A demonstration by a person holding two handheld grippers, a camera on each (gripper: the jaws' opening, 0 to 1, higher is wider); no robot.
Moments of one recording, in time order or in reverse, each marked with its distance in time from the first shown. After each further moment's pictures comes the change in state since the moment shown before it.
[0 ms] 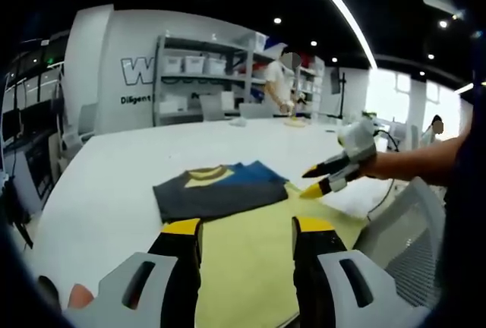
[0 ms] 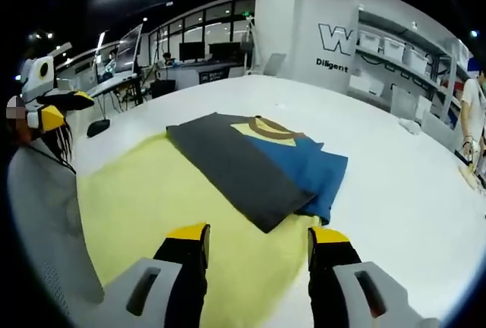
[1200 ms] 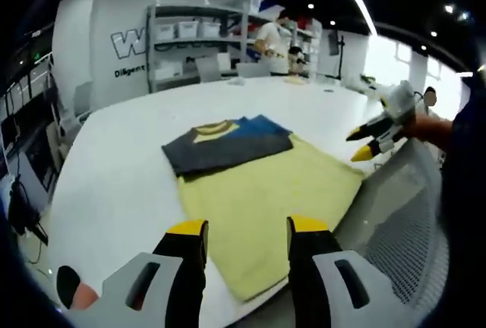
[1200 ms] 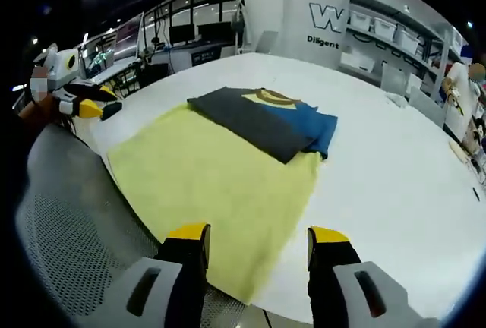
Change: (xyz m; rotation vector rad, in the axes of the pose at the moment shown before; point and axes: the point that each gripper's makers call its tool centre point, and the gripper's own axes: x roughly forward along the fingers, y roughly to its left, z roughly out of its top) left arm -0.037 0.025 -0.062 0.022 0.347 -0.013; right arm -0.084 0.042 -0.061 0.046 0.195 -0.042
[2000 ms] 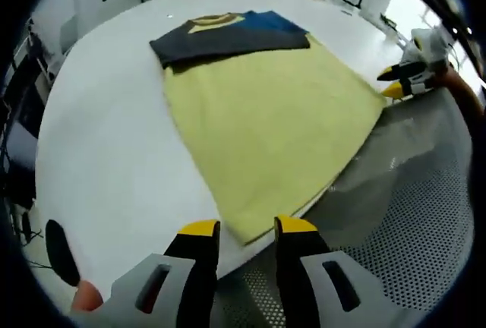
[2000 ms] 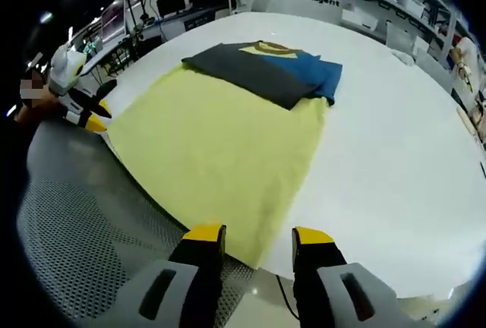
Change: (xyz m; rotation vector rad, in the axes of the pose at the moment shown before) left arm 0.022 0.011 -0.088 -0.068 0.467 0.002; right arm 0.001 0.006 -0.043 0.085 0.215 0.060
